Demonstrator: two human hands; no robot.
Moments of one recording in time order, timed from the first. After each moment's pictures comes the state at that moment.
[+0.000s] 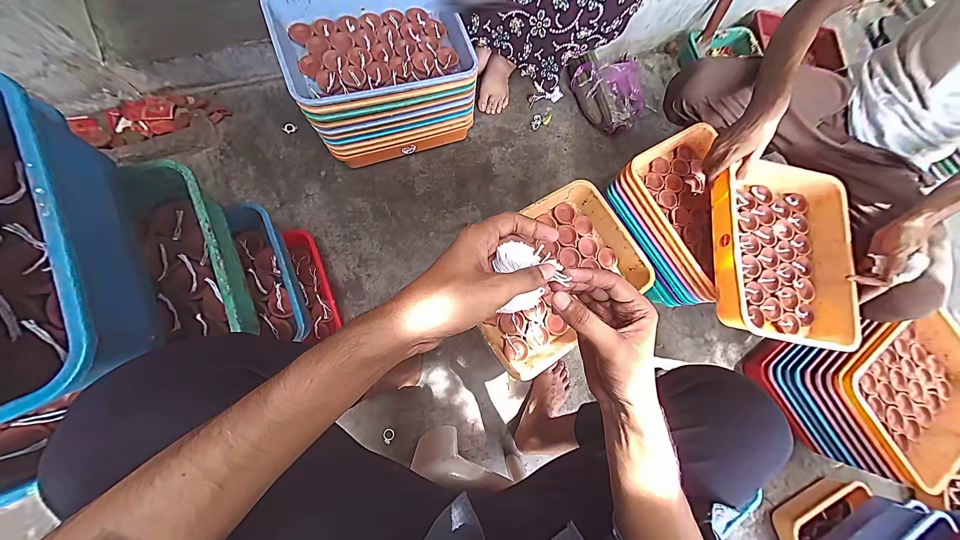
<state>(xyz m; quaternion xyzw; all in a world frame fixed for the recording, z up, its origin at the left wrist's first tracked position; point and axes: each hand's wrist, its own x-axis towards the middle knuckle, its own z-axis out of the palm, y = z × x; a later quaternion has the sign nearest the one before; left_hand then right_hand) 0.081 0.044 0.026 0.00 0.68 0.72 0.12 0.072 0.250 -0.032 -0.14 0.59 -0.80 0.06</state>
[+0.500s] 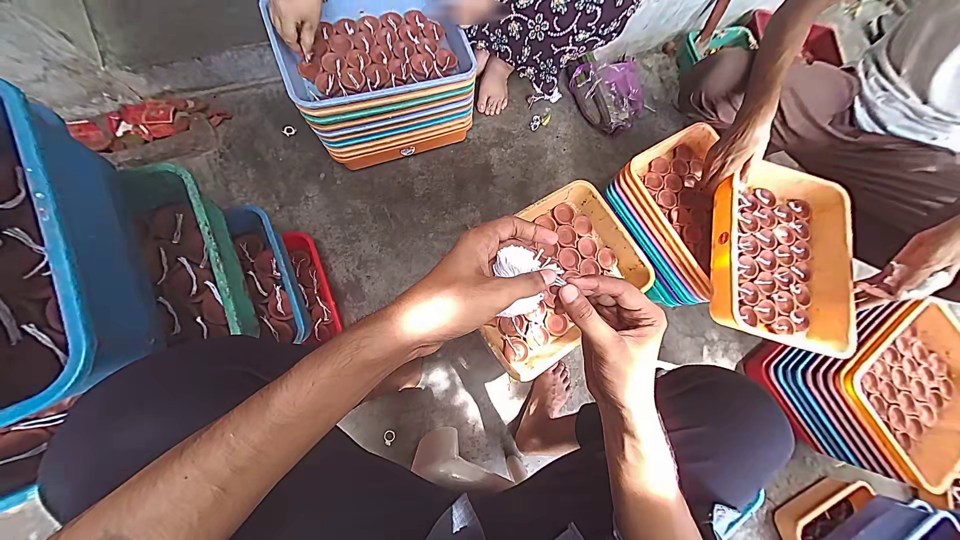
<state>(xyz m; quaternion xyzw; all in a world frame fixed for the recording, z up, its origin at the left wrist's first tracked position) 0.082 0.046 0.027 -0.01 0.68 0.72 0.13 0.073 0.246 -0.034 -0.16 0.60 -0.78 -0.03</state>
